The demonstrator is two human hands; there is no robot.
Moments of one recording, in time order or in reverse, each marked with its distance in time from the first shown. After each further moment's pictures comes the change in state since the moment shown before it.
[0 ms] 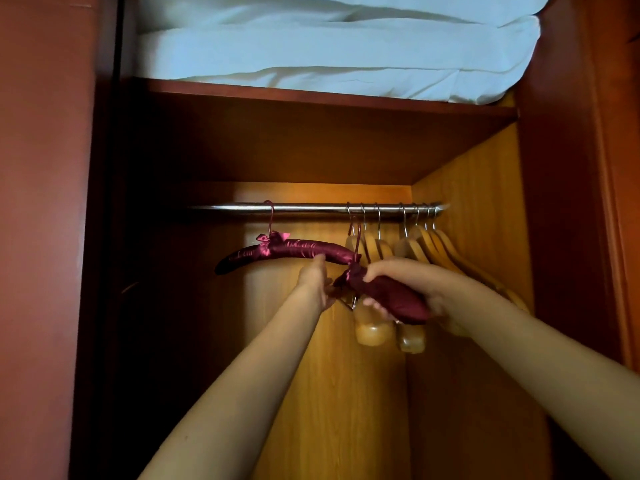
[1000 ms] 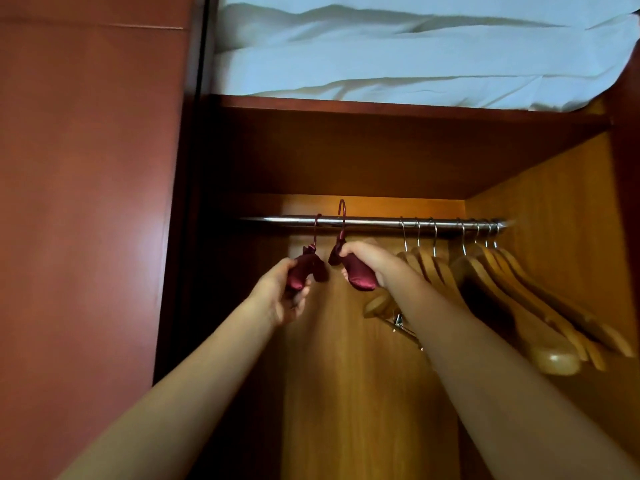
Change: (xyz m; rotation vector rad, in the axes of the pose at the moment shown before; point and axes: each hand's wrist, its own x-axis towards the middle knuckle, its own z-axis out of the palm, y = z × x) left_hand 0.016 0.047 -0.135 -0.152 0.031 0.001; right_hand 0.125 -0.064 0.086 0.096 0.195 -0.257
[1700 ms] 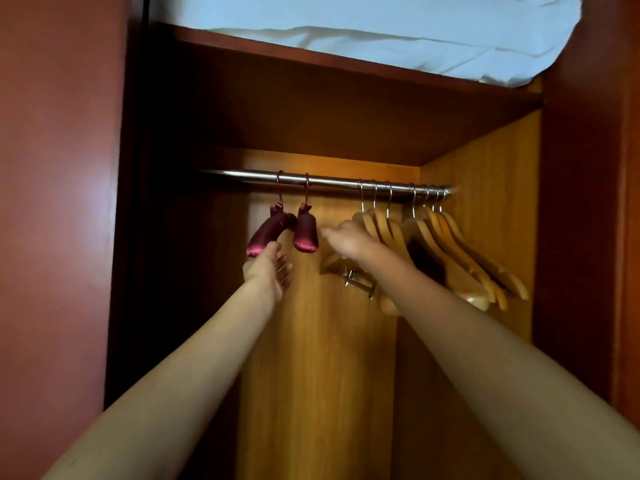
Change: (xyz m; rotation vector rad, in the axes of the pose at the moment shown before) left_hand -0.026 -0.057 0.035 -0.166 0.166 0.091; right_hand -0.071 0.018 -0.019 -0.551 0.134 -0.016
